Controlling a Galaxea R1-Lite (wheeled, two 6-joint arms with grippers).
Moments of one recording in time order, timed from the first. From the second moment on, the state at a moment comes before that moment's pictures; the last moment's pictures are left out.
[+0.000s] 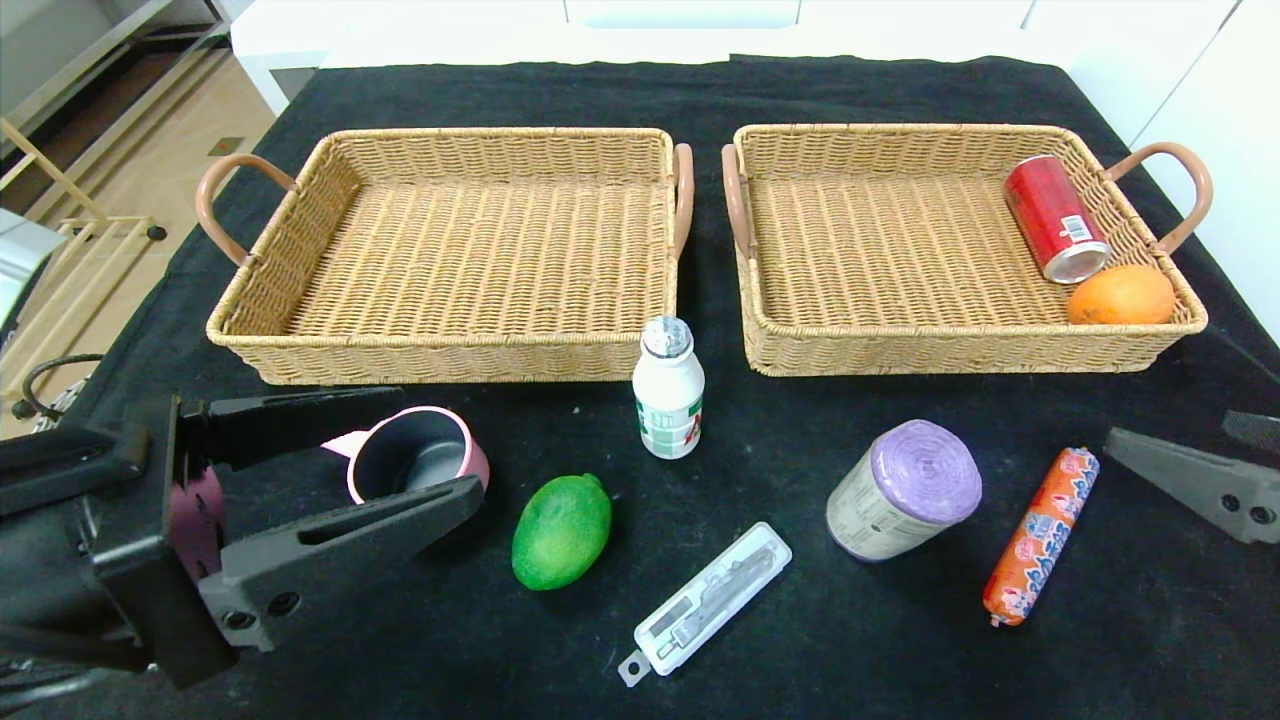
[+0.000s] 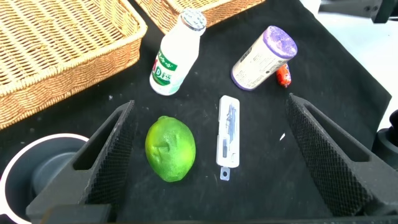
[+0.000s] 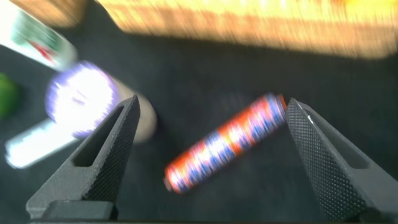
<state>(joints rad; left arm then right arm) -0.46 1.08 -0.66 -0.35 -0.37 -0.03 0.39 1.04 -0.72 -0.06 -0.13 0.12</state>
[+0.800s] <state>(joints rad) -0.47 1.08 -0.66 -0.34 -0.37 -0.02 0.34 1.34 -1.16 0.59 -0.26 0.68</state>
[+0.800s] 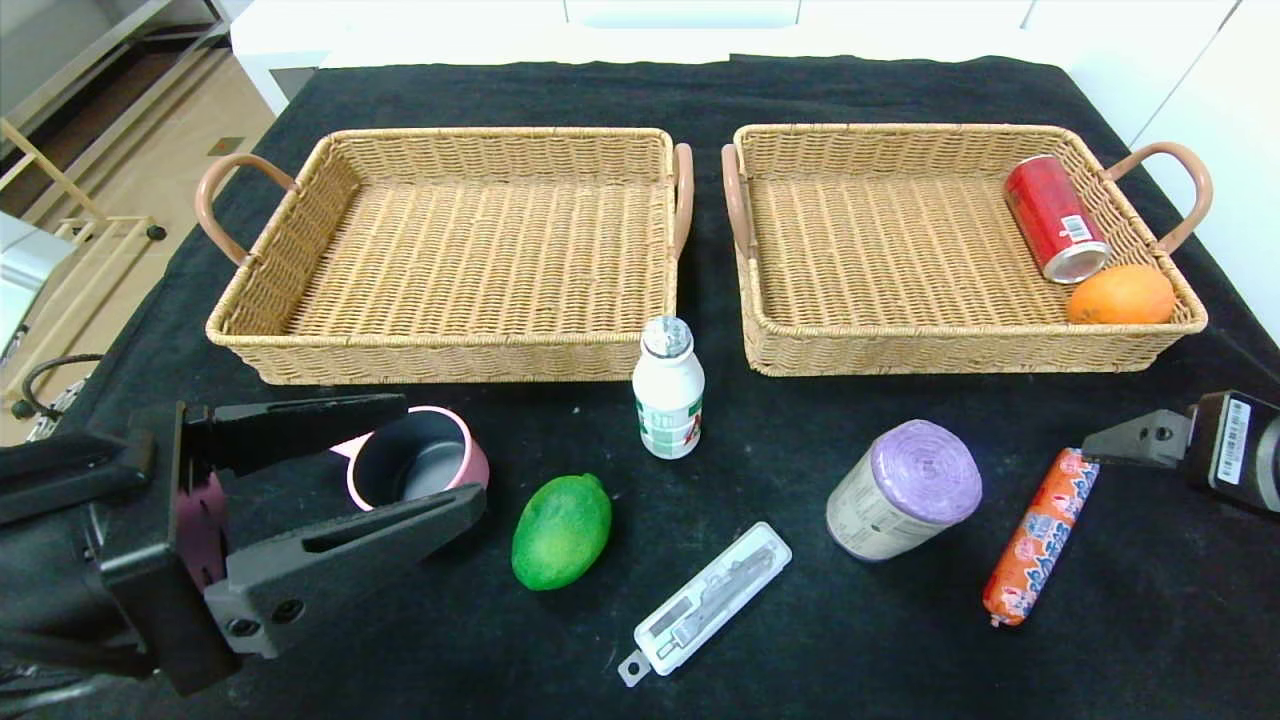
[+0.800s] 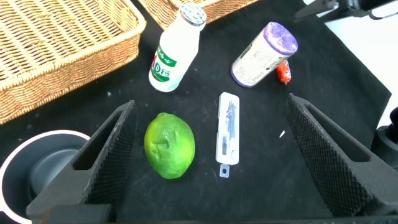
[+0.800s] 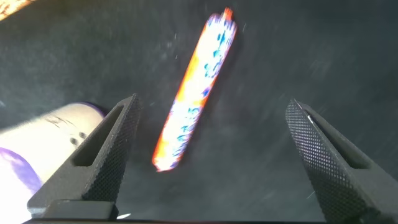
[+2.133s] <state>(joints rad) -0.47 1.09 -0.65 -0.34 -0.37 -0.01 0.27 1.61 -1.22 0.62 -0.08 0.93</state>
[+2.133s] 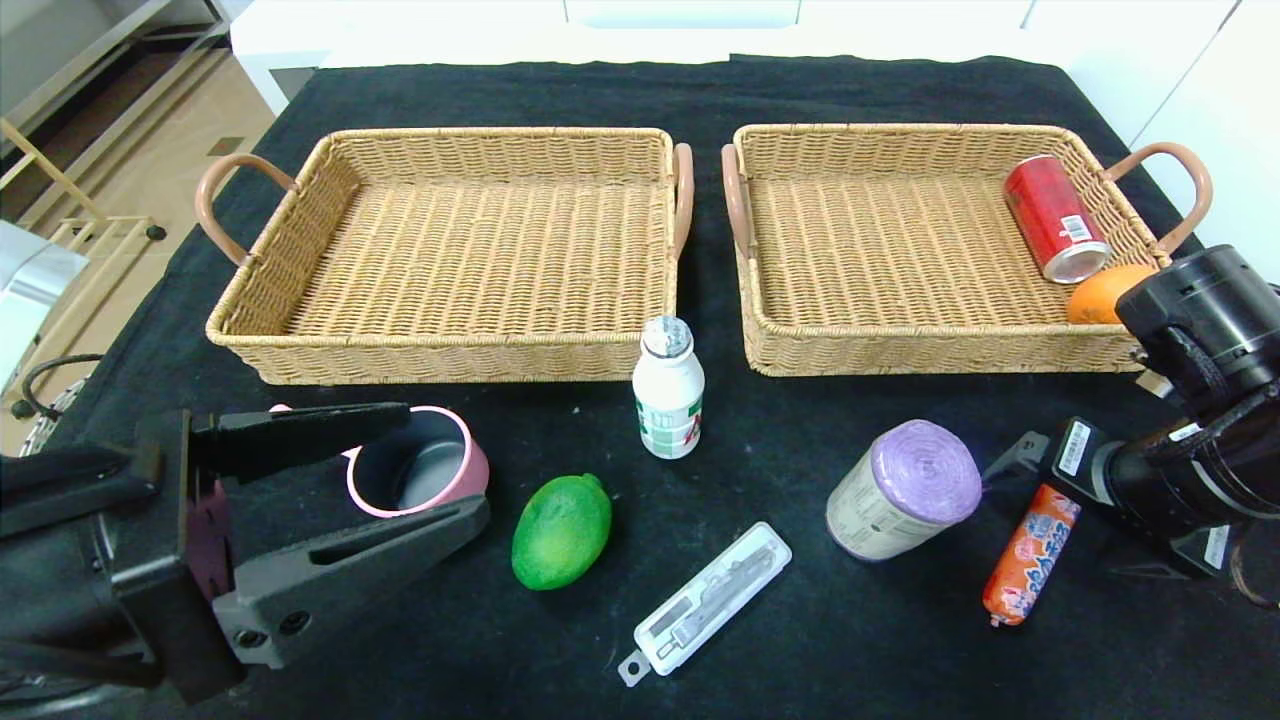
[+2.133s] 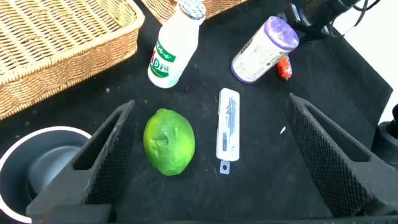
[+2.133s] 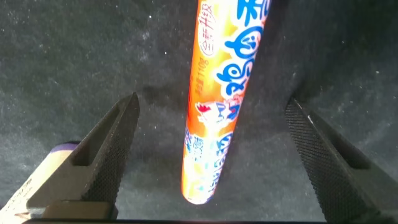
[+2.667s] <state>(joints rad) -0.47 1.08 -0.65 -0.34 -0.37 -0.01 0.28 1.61 -1.20 0.59 -0.07 0.93</state>
